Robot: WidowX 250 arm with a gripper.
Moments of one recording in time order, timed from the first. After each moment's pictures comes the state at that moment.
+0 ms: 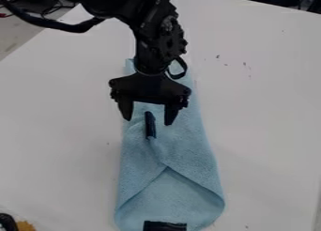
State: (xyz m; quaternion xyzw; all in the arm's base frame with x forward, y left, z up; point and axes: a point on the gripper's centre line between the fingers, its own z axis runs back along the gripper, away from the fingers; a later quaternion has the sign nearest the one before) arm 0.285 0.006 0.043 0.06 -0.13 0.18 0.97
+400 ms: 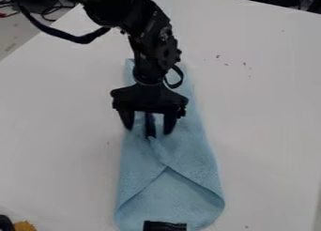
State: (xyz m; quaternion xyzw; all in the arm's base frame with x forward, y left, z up) arm 0.289 0.010 0.018 0.04 -0.10 0.17 0.98
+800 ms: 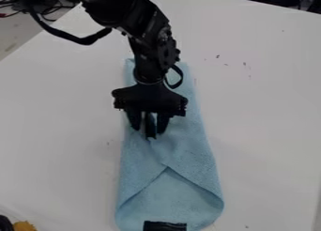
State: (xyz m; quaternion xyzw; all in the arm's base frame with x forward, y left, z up) arm 0.294 0.011 0.015 0.04 -0.09 0.16 0.98
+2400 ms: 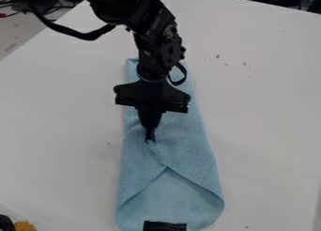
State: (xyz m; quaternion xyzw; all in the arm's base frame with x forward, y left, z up) arm 0.296 0.009 0.021 0.05 -0.10 0.17 0.98
